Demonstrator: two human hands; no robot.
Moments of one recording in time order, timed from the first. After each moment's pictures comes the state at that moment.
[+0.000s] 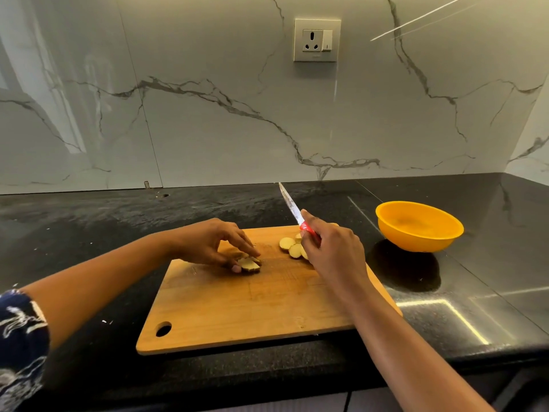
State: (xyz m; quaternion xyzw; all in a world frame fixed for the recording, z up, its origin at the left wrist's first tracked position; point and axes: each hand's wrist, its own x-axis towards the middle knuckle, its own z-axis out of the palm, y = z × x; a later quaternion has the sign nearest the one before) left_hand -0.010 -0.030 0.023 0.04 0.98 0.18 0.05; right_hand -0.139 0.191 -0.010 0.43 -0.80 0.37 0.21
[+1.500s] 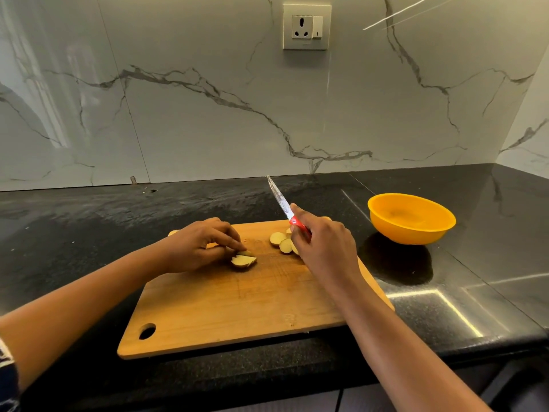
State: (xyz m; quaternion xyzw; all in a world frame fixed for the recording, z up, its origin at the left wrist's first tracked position) left_hand -0.005 -0.022 0.004 -0.01 0.98 0.18 -0.05; right_hand -0.138 0.194 -0.007 0.44 -0.80 0.35 0.20
